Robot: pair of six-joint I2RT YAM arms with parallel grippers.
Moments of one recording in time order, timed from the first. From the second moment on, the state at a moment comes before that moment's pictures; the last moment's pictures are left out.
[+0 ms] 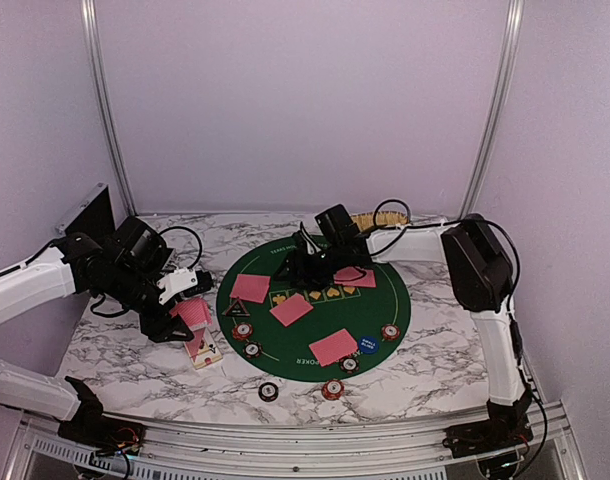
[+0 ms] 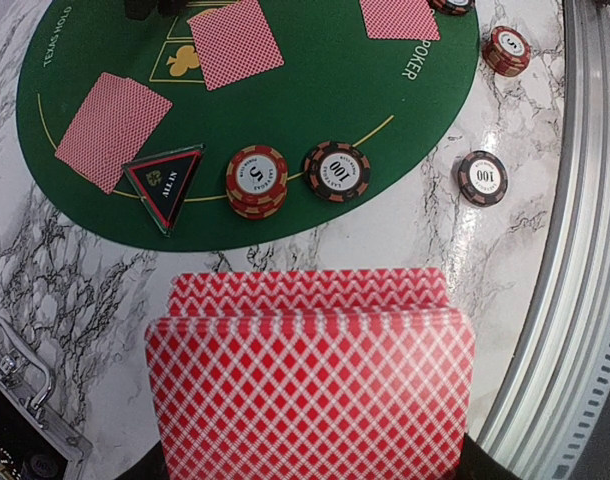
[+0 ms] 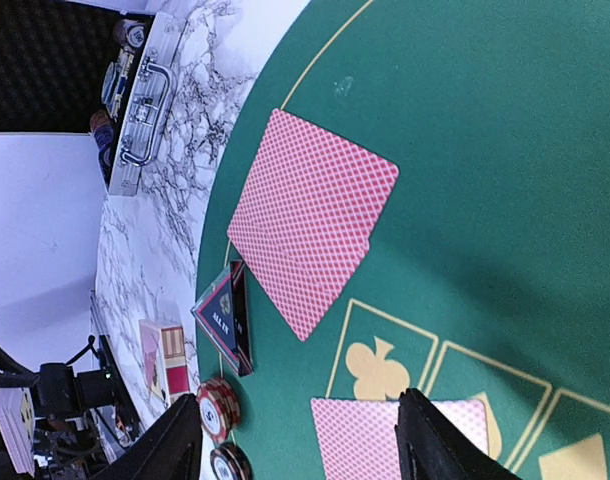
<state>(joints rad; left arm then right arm) -0.58 1.17 0.93 -0.88 0.27 0.54 0.67 2.26 1.67 -0.23 -0.60 0.64</state>
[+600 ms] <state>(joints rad) -0.57 1.17 0.93 -0.88 0.27 0.54 0.71 2.47 1.84 -0.09 -0.71 0.80</state>
